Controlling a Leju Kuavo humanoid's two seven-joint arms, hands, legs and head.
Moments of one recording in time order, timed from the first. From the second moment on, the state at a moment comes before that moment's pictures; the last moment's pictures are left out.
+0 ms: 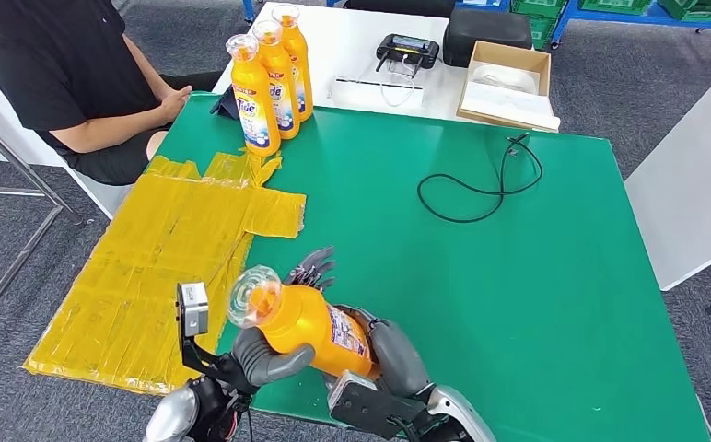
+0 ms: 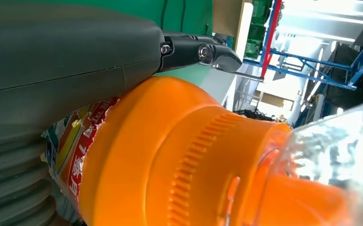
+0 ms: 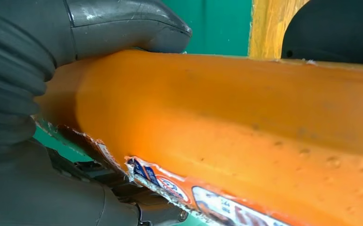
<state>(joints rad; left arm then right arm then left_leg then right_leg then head) 0.08 -0.12 -0.36 -1.72 0.36 -0.35 -0.14 0.04 0.04 0.63 -1.66 0.54 0.09 -0.02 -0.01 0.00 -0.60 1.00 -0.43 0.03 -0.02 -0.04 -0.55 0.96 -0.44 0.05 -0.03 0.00</state>
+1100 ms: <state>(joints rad) 0.11 -0.14 -0.35 -1.74 0.23 -0.31 -0.20 0.05 0.02 0.67 -1.66 0.56 0.06 -0.02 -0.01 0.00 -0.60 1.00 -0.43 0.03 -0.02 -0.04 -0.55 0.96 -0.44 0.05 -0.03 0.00</state>
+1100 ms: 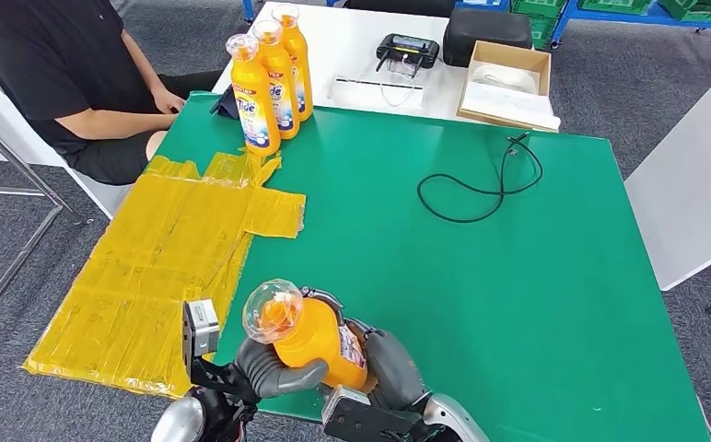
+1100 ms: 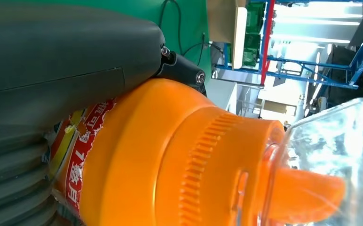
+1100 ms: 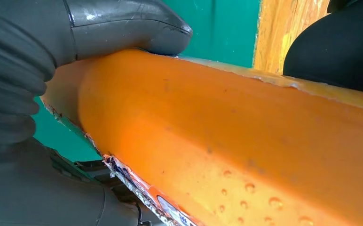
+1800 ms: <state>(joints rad) 0.18 -0.18 -0.27 -1.88 -0.26 -0.15 -0.31 0.18 -0.01 0.66 -1.86 0.81 -0.11 0.05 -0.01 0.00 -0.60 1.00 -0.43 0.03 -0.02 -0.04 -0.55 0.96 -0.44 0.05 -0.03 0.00</state>
